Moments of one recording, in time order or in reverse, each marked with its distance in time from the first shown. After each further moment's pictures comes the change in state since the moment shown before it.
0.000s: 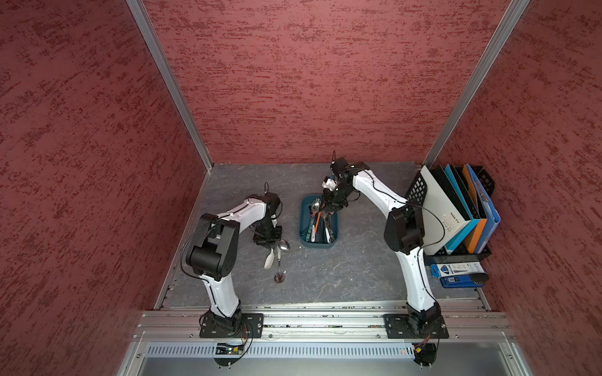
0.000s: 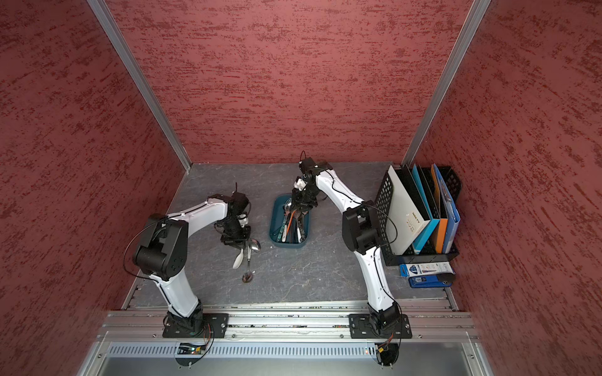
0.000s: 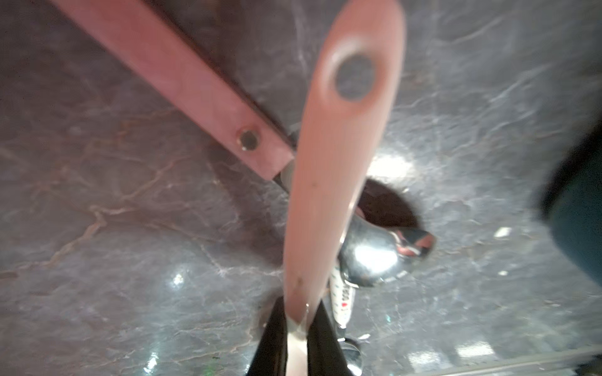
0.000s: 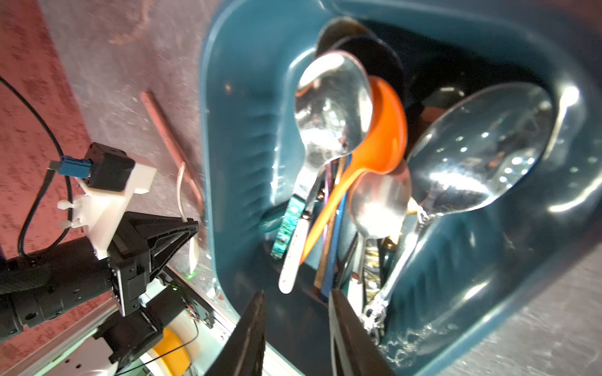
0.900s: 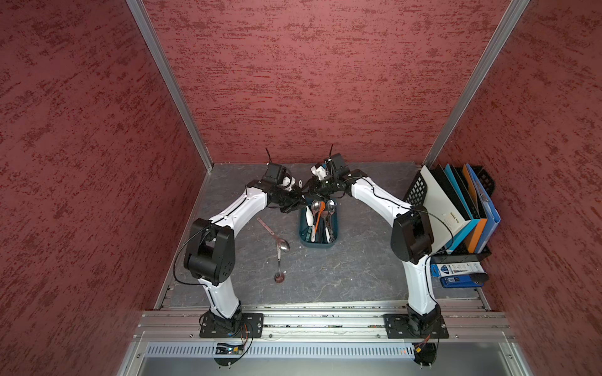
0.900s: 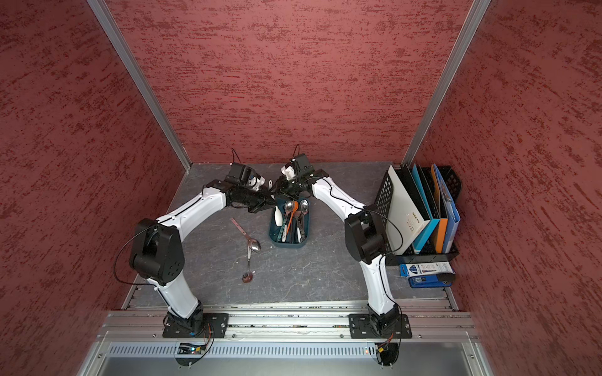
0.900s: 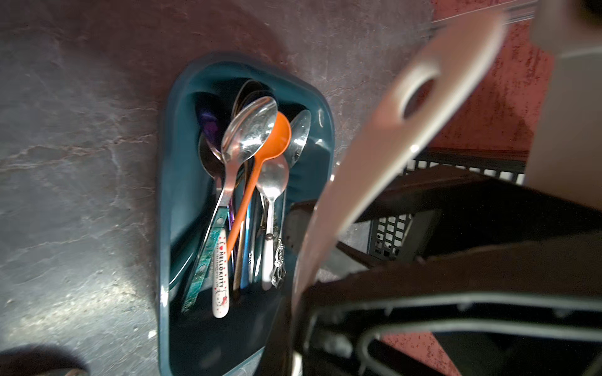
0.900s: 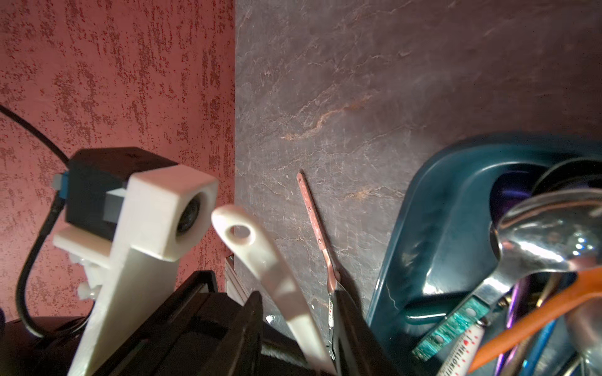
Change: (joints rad) left arm -0.067 -0.014 0.220 0.465 0.446 -0.442; right arm 0.071 -0.148 -0.232 0.647 -0.114 0.411
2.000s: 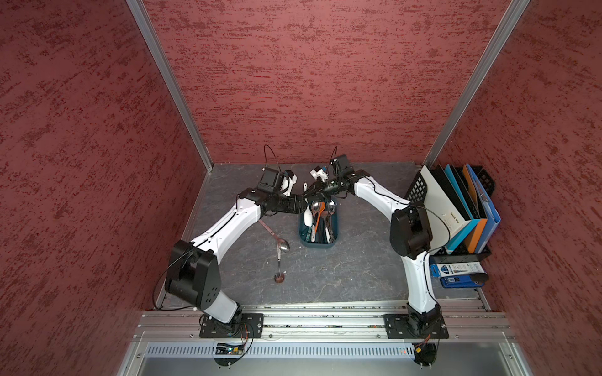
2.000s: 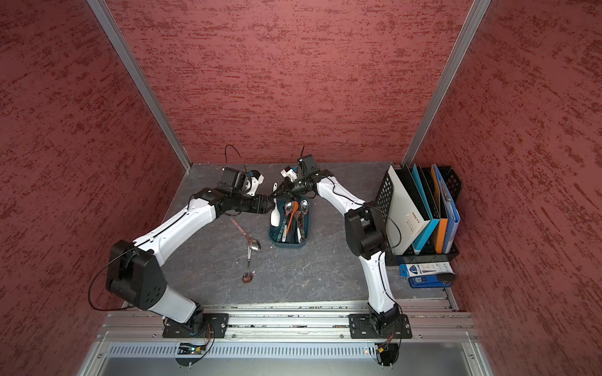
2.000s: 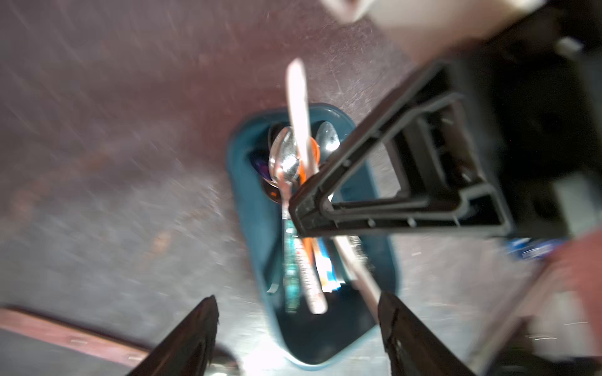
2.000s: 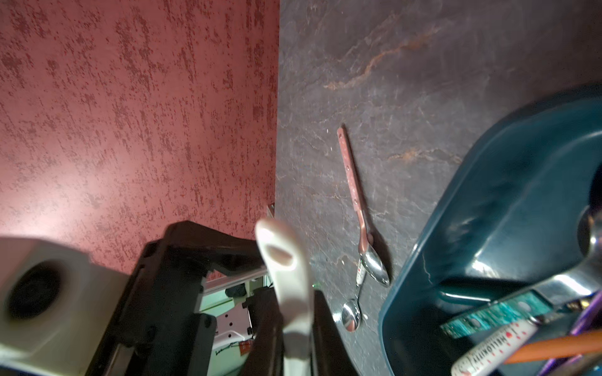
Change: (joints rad) left arm -0.072 -0.243 -0.157 0.006 -0.393 0.592; right arm -0.076 0.064 -0.007 -0.030 -0.361 -0.064
